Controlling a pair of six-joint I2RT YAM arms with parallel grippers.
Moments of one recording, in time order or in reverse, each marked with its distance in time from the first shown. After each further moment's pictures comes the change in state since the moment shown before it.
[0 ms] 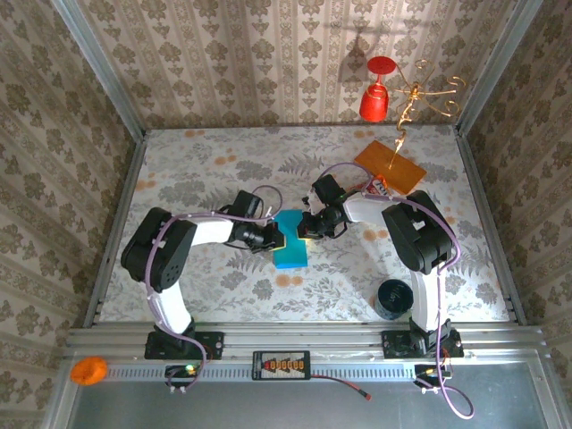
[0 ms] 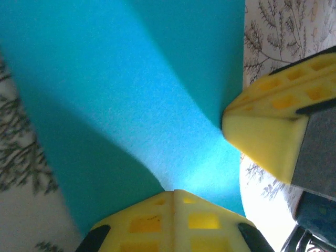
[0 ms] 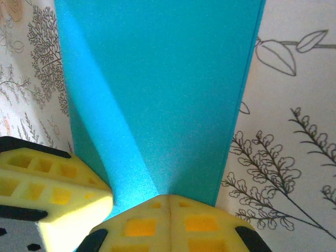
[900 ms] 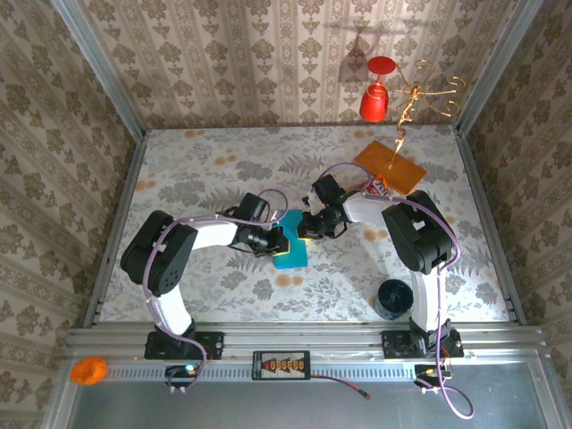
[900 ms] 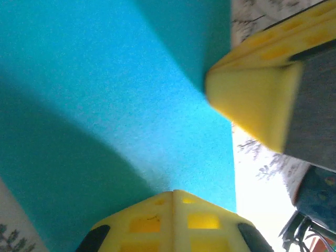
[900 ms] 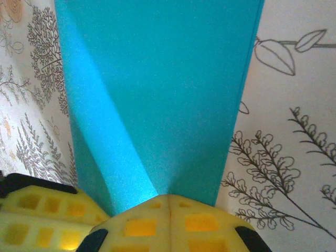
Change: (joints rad) left arm -0.072 -0.015 0.008 -0.037 -0.018 -0.043; right arm 0.000 0.000 0.000 0.000 0.000 0.006
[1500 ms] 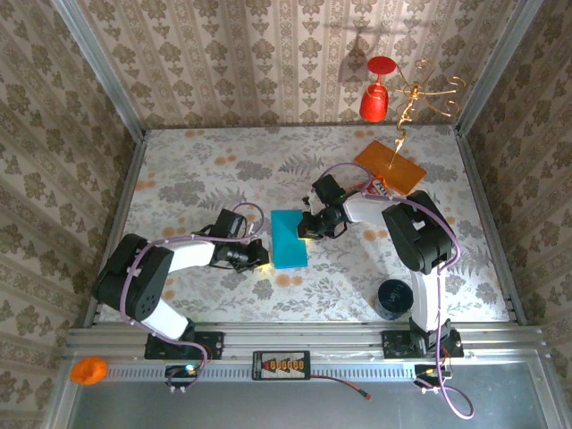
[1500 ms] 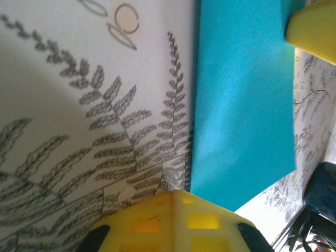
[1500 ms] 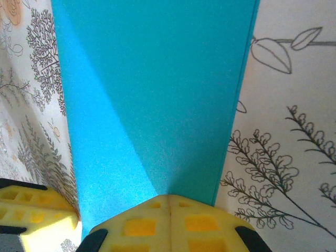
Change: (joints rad) left arm 0.084 -0.234 -0.262 0.039 -0.026 -0.055; right arm 0.000 0.000 -0.002 0.002 0.000 0.013
